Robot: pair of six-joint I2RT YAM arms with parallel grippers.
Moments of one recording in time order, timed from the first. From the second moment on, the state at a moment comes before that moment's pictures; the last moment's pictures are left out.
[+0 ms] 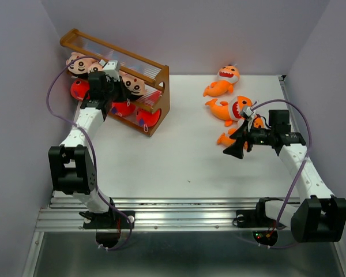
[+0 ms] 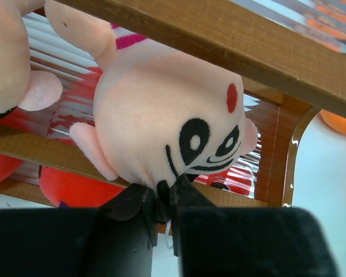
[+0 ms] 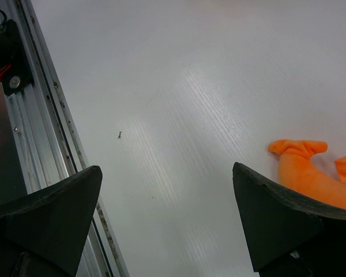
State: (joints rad) left arm -0.03 1.60 1.29 -0.10 0.33 -0.14; right arm -0.01 1.12 0.88 -0.62 -1.05 -0.48
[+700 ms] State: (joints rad) left arm -0.01 1.61 1.31 -0.15 0.33 -0.13; right arm -0.01 1.14 0.87 -0.62 -1.03 -0.49
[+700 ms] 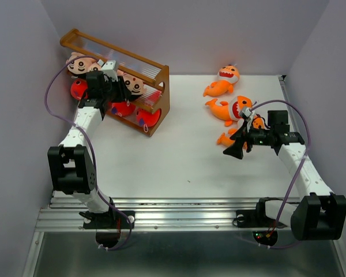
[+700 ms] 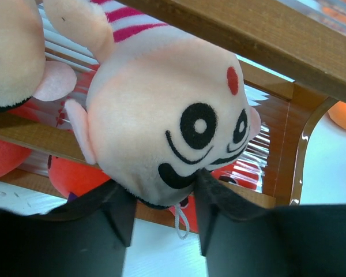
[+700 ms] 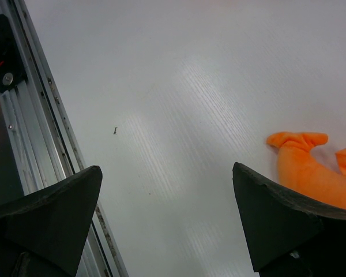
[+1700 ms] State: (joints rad) left arm 0.03 1.16 1.17 -0.19 0.18 -0.16; right arm -0.01 1.14 0.87 -0.62 -0.96 -0.50
